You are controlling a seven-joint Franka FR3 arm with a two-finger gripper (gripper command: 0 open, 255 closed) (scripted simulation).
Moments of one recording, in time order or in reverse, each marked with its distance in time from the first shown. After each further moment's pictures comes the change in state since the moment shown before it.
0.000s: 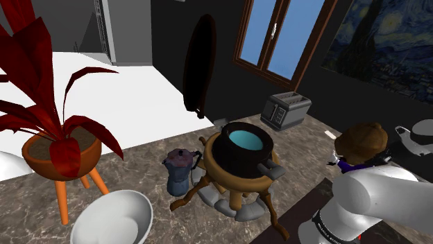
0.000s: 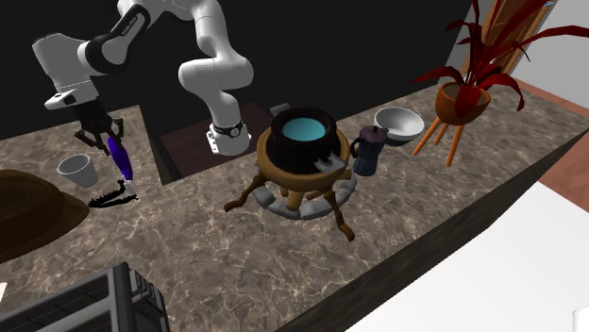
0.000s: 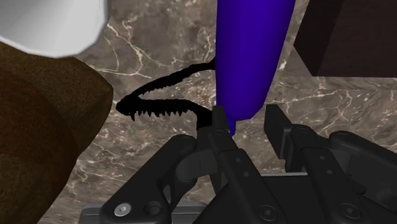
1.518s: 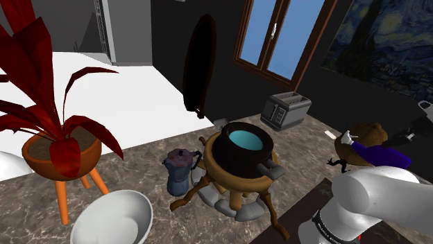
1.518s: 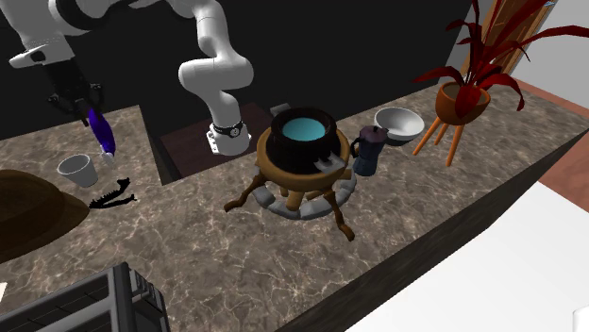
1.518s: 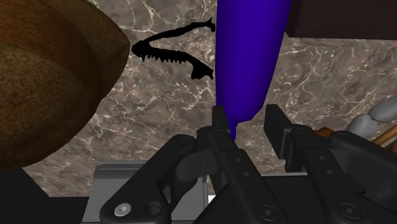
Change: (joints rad) arm -0.023 -0.038 0.264 0.171 0.176 -0.265 0.027
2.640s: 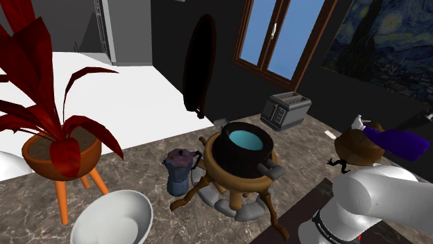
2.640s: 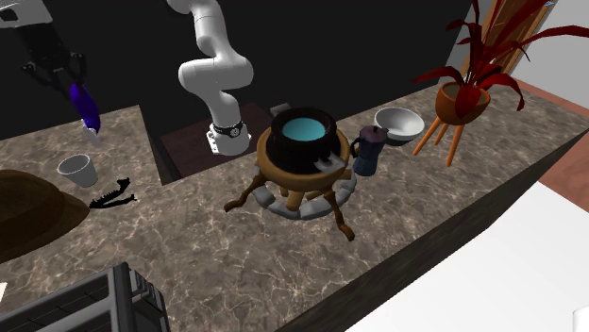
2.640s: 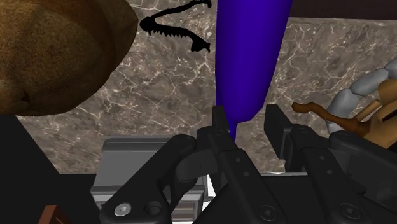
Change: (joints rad) arm 0.036 0.035 0.128 0.194 0.105 -0.178 0.021
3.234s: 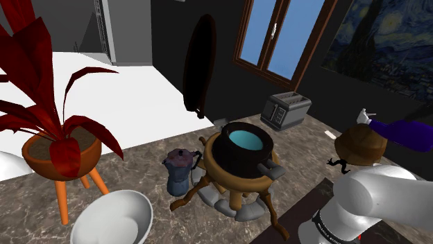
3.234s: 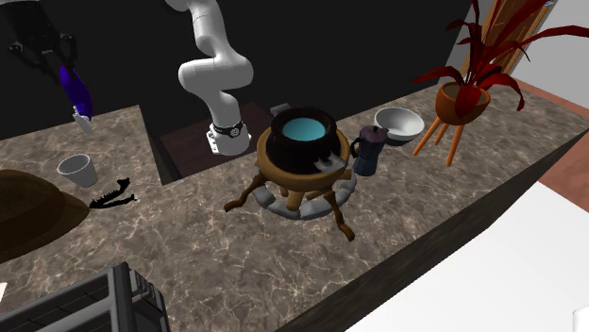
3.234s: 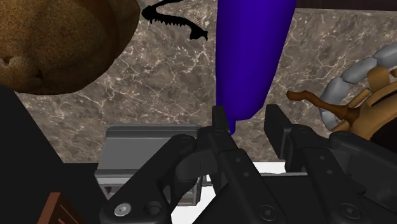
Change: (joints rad) arm 0.024 0.034 0.053 0.114 0.048 -0.089 0.013
